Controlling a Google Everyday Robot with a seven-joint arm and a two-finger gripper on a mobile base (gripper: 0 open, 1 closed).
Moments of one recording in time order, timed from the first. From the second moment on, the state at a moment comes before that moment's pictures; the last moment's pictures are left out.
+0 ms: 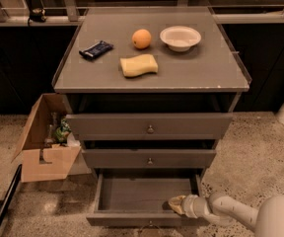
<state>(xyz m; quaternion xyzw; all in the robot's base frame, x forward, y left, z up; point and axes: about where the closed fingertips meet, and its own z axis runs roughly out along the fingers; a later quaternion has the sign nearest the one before) 0.513 -0.147 0.155 -0.39 0.82 0.26 0.32</state>
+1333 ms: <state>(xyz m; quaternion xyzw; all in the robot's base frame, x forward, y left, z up) 0.516 -0.137 0.156 -0.40 0.82 0.28 0.32</state>
